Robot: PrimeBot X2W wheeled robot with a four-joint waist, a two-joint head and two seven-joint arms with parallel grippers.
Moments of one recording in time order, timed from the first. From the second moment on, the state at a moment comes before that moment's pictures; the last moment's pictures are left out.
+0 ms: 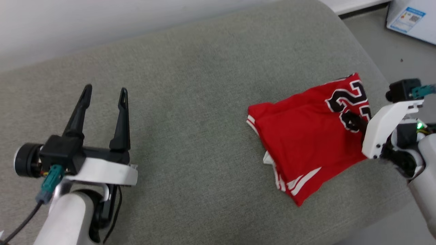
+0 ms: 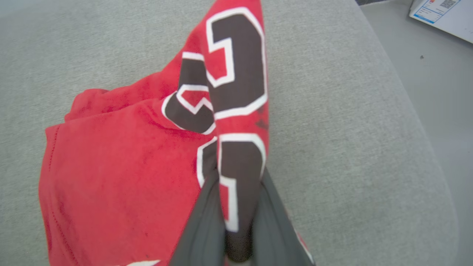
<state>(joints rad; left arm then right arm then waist) -0.22 0.34 -0.20 -0.10 -0.29 0.12 -0.16 -0.63 -0.41 0.38 0.62 0.71 0.13 0.39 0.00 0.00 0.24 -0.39</state>
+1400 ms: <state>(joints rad) -0.29 0.32 -0.25 -0.03 -0.33 0.11 -0.19 -0.76 -0.48 0.33 0.93 0.54 0.13 -0.16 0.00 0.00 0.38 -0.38</state>
